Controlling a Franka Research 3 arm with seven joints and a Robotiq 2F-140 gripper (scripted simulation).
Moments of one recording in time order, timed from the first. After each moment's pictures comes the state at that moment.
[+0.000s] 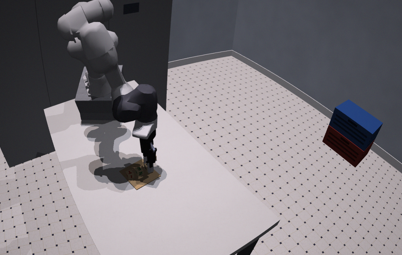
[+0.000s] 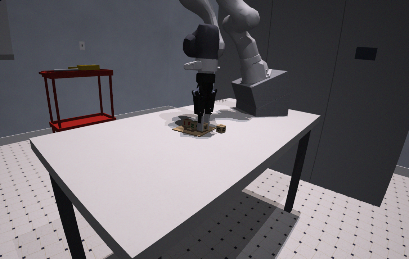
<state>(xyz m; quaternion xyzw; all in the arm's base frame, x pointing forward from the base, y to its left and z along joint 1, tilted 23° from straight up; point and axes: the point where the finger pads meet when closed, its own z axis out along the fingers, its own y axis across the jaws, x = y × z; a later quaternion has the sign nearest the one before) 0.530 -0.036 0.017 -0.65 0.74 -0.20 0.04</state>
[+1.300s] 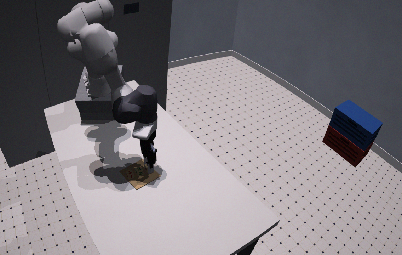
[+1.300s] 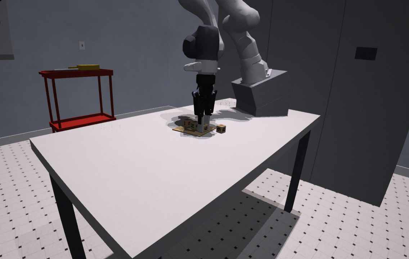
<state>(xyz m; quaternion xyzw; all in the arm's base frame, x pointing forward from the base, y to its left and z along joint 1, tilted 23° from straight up) 0.532 -0.037 0.013 -0.65 0.74 -0.20 0.04</state>
